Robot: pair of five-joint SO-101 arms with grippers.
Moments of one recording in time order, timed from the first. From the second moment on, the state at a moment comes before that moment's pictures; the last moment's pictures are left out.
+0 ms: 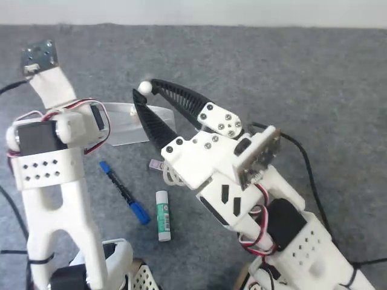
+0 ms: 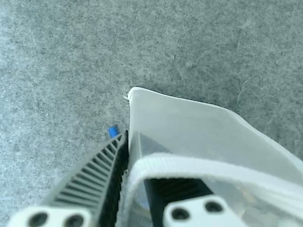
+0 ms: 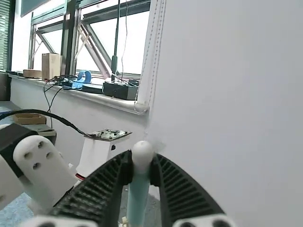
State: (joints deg) left arm -16.2 -26.9 11.9 88.9 15.4; right arm -49.3 -54.4 34.4 14.2 4.2
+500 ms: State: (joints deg) left arm -16.1 -26.9 11.9 88.4 15.4; right arm -48.7 -54.4 41.0 11.7 5.7
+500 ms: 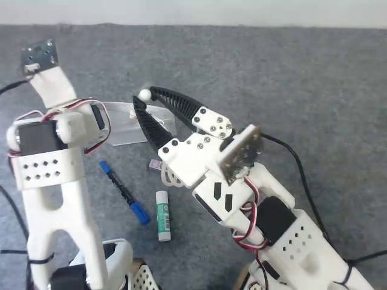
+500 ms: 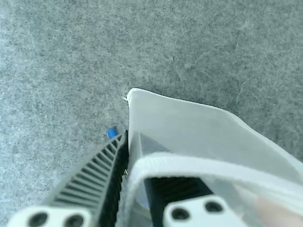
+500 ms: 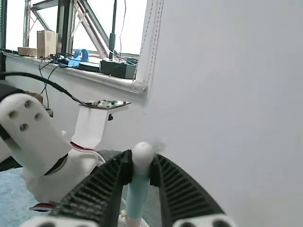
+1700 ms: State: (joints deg) left arm -16.1 -27.0 13.0 87.3 15.7; right arm -48.8 -32.7 41.8 6.6 11.9
